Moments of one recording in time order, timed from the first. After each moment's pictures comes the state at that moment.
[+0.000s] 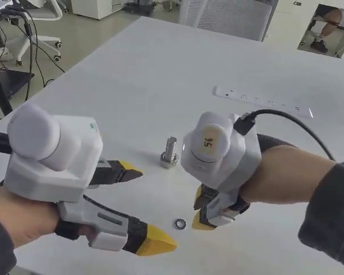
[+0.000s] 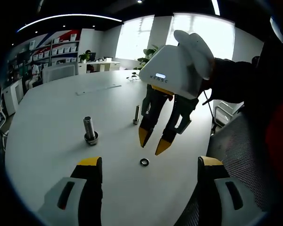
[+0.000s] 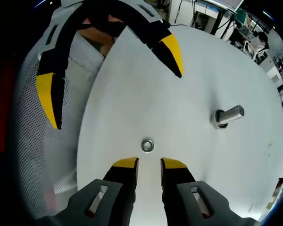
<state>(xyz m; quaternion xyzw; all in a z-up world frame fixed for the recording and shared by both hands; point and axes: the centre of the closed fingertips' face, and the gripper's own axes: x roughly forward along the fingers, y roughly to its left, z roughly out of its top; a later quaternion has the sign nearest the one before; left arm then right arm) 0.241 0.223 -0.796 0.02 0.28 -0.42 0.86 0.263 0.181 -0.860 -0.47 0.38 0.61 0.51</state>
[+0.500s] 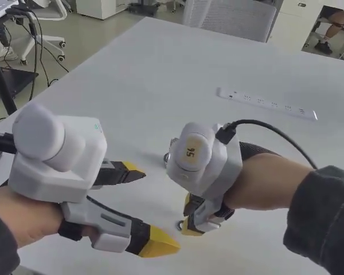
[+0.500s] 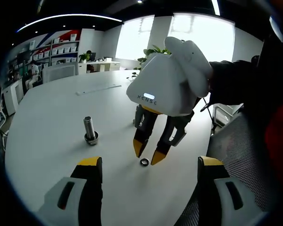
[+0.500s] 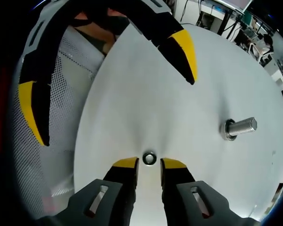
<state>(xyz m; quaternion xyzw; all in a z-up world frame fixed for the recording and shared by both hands) 0.243 0.223 -0.796 0.02 0.28 -0.42 0.86 0.258 0.194 -0.874 -0.47 0.38 0.62 0.49</state>
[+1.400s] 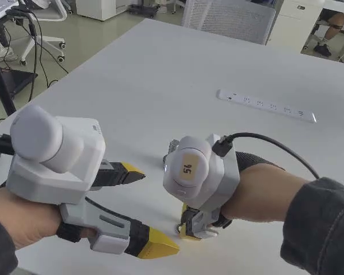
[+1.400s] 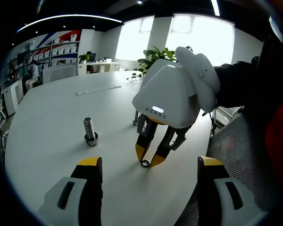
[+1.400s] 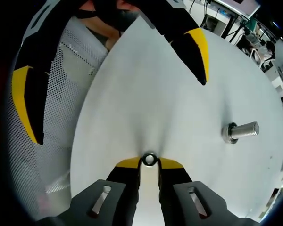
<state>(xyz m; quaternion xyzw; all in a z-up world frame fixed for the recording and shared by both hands) 0.242 0.221 -0.795 0.01 0.27 -0.42 0.87 0.255 0.192 -0.879 -0.49 0.36 0.62 0.49</state>
